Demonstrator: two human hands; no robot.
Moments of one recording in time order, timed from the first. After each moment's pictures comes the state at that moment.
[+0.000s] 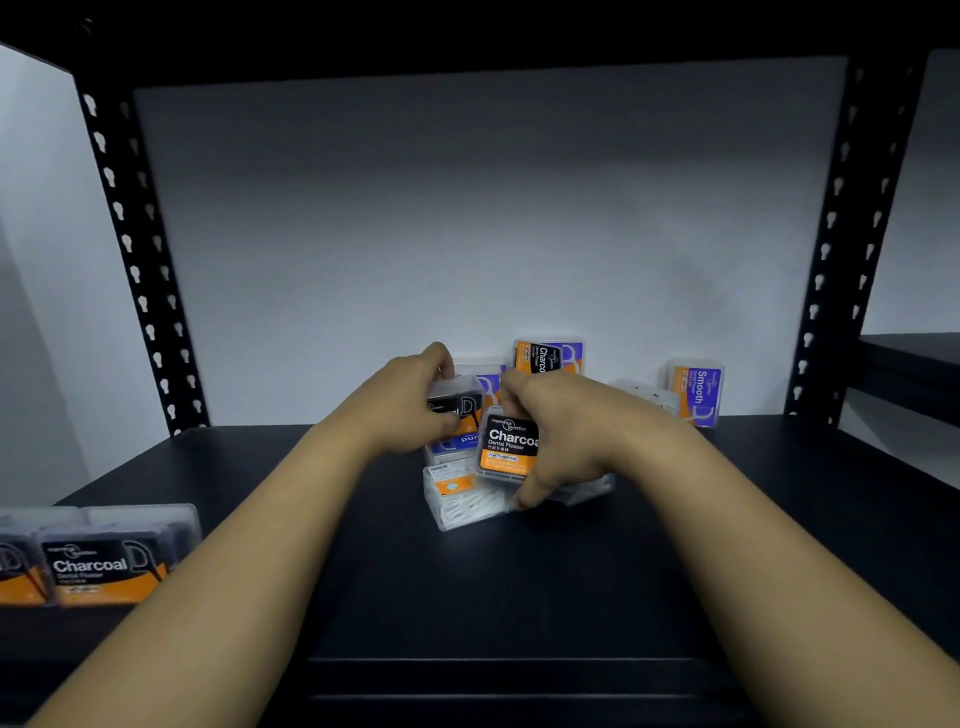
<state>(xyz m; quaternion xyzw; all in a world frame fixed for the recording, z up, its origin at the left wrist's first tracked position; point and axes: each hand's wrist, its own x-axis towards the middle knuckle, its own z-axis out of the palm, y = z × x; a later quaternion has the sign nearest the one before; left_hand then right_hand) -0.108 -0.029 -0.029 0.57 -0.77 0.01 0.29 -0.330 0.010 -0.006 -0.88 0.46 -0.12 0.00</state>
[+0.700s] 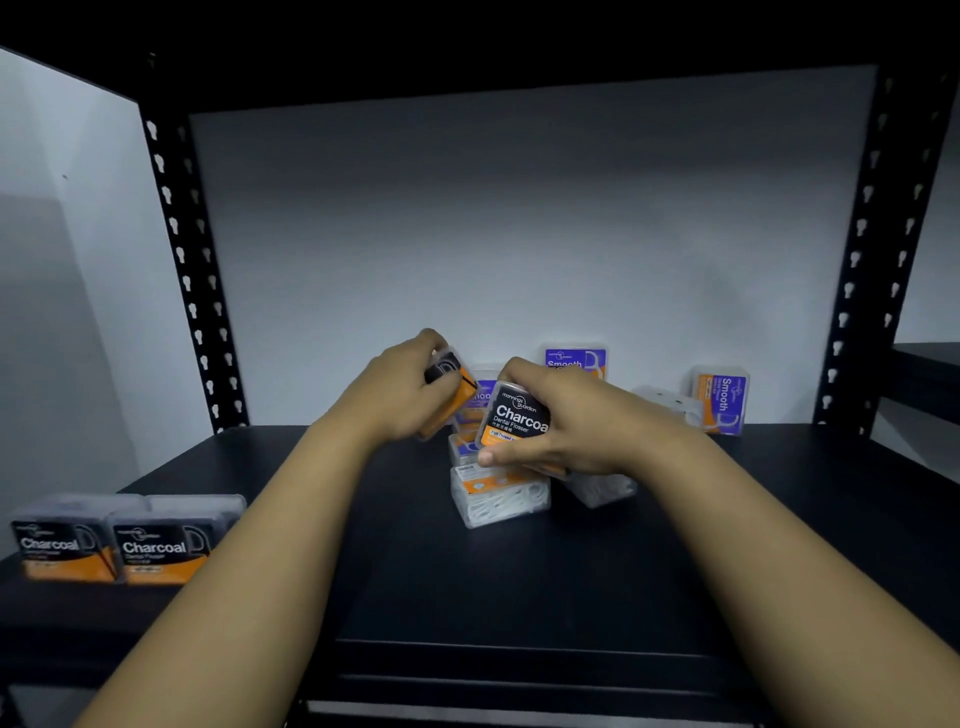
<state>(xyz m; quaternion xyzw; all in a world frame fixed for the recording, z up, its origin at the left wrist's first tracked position) -0.092 0.000 -0.010 0.59 -0.73 0.04 0.34 -0.324 0.008 -0.011 -0.90 0.35 -0.25 0.08</state>
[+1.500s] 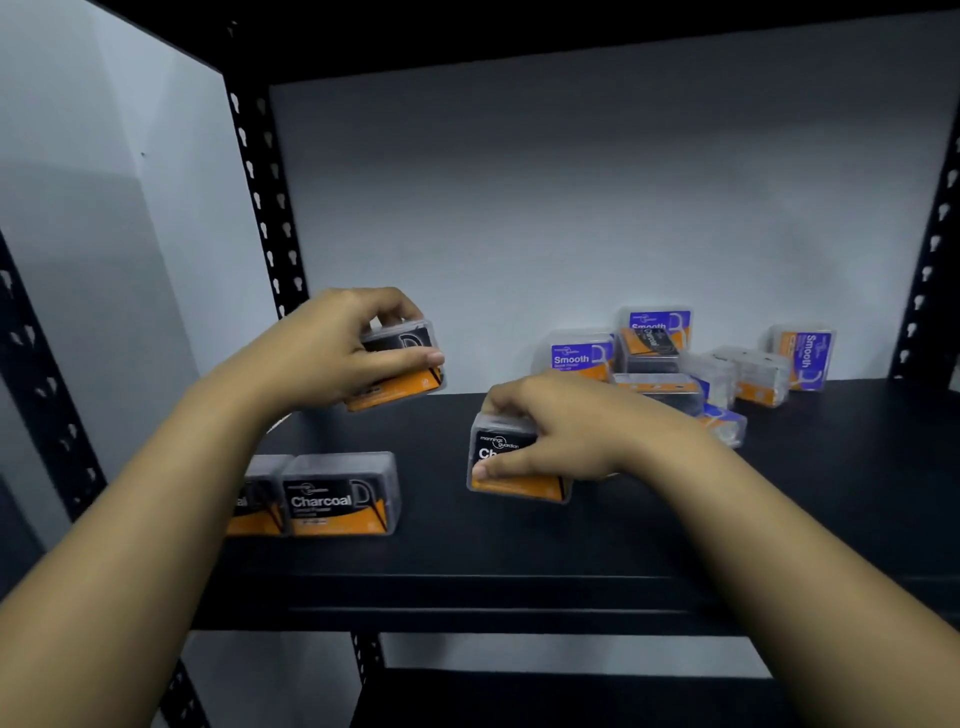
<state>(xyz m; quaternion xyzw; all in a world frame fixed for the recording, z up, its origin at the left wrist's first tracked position) 0.041 0.112 0.031 0.56 -0.77 0.07 0.30 -0.202 0.062 -0.024 -0.92 0.35 -0.15 0.02</state>
